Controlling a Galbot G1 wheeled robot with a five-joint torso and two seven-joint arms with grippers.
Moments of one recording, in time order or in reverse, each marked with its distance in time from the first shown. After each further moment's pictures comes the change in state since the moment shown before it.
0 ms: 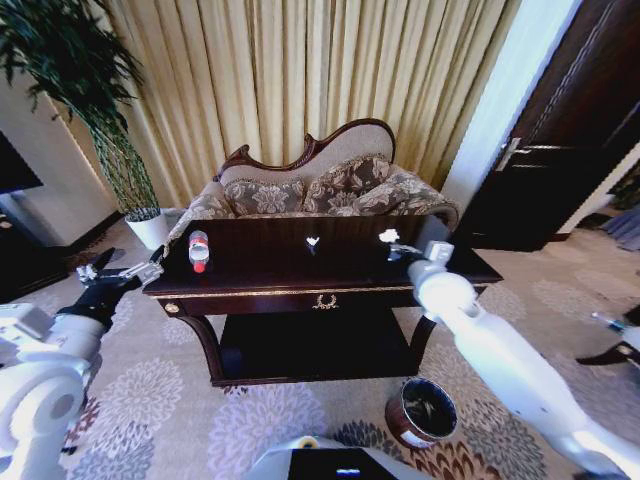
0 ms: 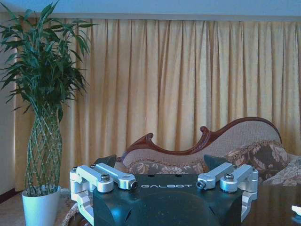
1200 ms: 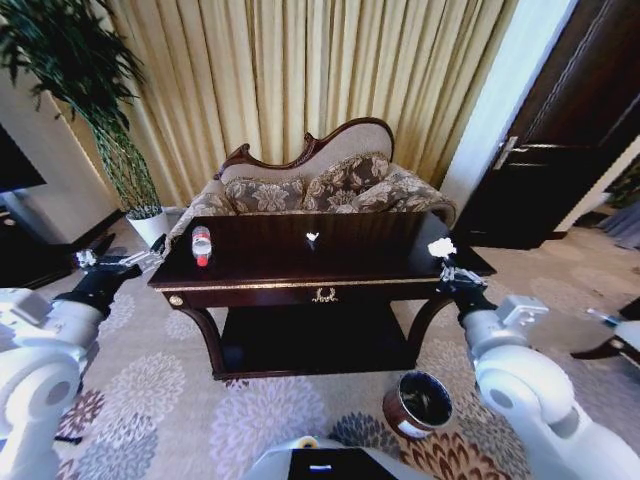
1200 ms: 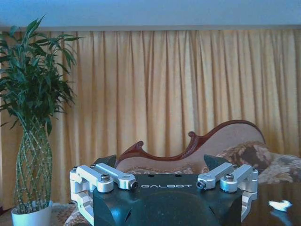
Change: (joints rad) left arm -0.053 0.102 0.017 0.022 -0.031 -0.006 0.003; right arm -0.647 0.162 0.420 0.484 -0.278 0.013 -0.001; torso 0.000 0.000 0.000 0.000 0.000
